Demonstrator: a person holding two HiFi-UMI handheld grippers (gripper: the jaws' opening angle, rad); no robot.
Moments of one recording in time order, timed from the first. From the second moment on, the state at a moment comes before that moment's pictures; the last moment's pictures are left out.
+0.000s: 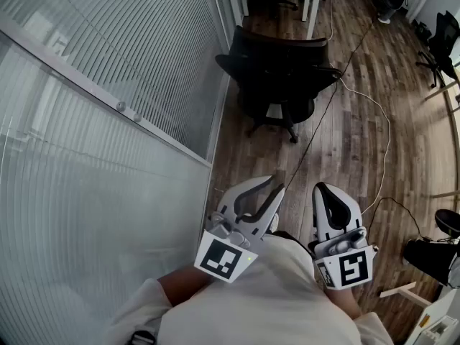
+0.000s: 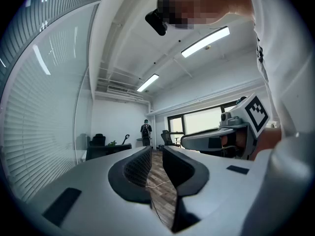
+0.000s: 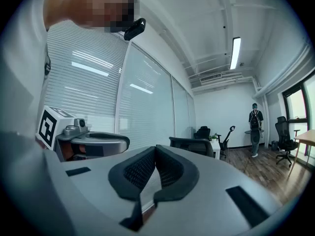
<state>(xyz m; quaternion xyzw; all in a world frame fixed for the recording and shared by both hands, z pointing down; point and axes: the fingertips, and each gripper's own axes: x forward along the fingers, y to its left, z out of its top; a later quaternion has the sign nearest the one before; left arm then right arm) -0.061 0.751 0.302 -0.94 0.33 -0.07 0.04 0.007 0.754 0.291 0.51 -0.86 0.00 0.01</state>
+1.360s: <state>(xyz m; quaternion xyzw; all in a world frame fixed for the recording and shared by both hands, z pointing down) -0.017 0.706 0.311 -0.93 0.35 -0.09 0.05 0.049 0.708 0.298 0.48 -0.87 0.00 0.01</state>
